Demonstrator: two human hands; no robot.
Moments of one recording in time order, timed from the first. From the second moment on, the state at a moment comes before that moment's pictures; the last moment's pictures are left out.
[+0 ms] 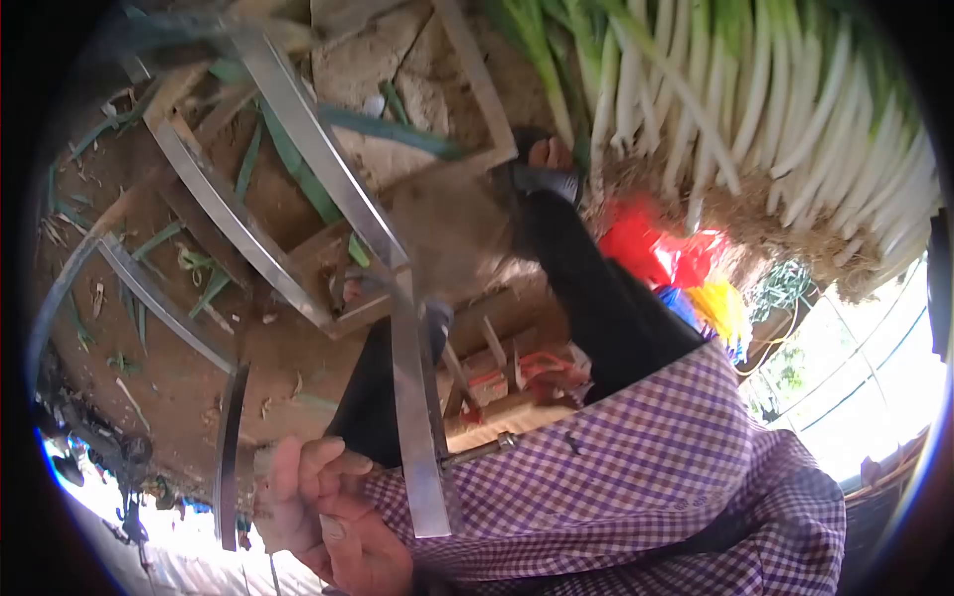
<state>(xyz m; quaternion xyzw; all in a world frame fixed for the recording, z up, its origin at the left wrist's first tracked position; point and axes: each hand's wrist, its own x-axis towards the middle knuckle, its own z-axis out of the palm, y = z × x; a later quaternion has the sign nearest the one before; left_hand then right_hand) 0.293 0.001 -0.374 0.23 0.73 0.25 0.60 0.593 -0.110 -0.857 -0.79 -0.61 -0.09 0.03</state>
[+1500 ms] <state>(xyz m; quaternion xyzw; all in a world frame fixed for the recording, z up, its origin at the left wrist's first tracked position) 0.306 -0.139 -0.352 0.50 0.60 0.47 0.41 0.709 -0.502 -0.650 -0.85 0.09 0.48 0.20</state>
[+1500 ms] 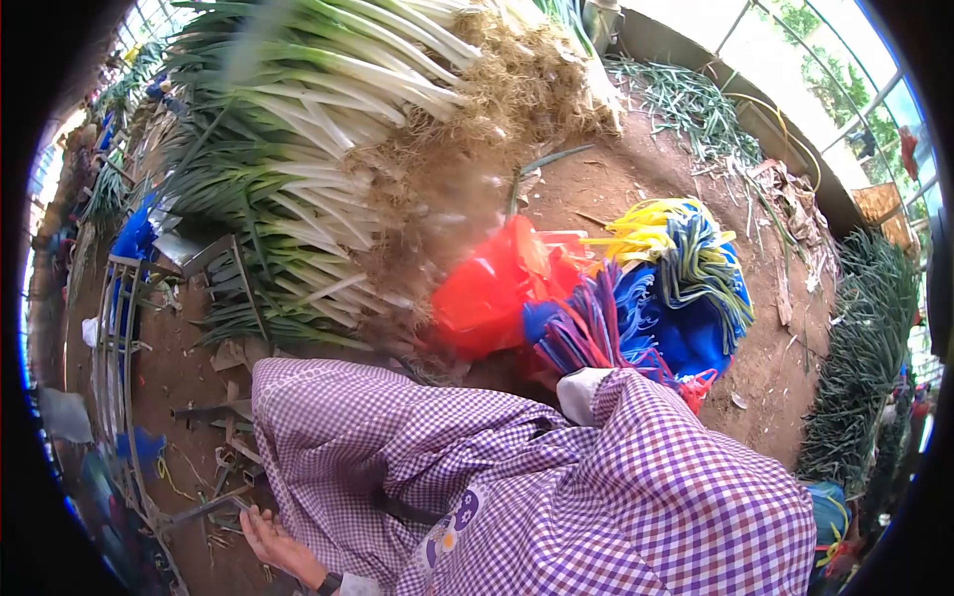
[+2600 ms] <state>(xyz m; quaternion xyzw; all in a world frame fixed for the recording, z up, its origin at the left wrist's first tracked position) 0.308 -0.062 -0.307 0.63 0.58 0.35 0.37 0.822 -0.170 -0.412 -0.60 -0.38 0.42 0.55</state>
